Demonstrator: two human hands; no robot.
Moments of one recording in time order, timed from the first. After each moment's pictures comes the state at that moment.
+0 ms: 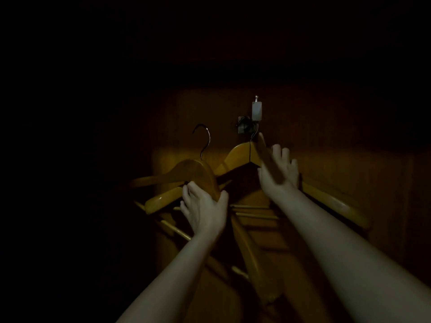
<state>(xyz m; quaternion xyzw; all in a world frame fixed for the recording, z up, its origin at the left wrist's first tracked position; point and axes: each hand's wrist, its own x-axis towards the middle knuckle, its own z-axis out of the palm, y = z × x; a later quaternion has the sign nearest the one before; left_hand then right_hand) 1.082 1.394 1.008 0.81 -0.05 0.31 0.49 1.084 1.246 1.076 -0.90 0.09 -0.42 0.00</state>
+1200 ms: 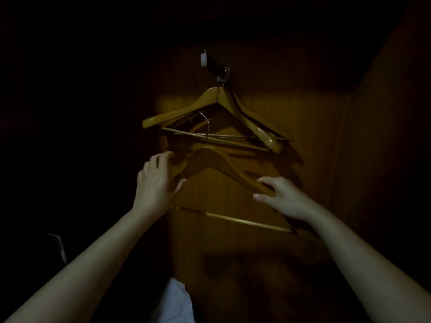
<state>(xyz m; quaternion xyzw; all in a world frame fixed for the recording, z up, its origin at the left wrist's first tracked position) 0.863 1.450 0.929 0.90 -0.11 0.37 0.21 0.813 1.181 0.948 -0.93 -0.14 -0.11 0.31</state>
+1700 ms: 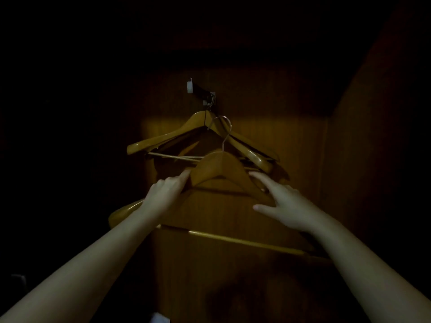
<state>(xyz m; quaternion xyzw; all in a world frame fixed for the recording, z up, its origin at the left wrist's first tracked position) 0.905 1.418 0.970 0.93 -0.22 0.27 0.12 0.807 1.163 0.982 -0.96 -0.10 -0.15 0.20</state>
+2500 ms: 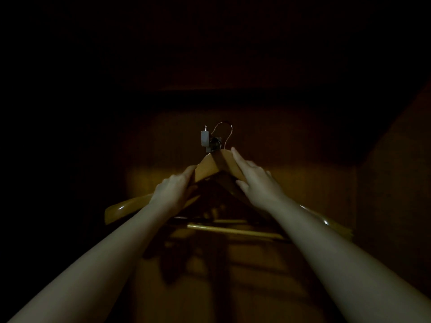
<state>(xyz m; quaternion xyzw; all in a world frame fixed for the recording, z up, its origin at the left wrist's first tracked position) 1.082 1.410 1.089 0.90 -0.27 0.32 0.15 1.009 1.216 1.095 -0.92 -0.08 -0.37 0.13</state>
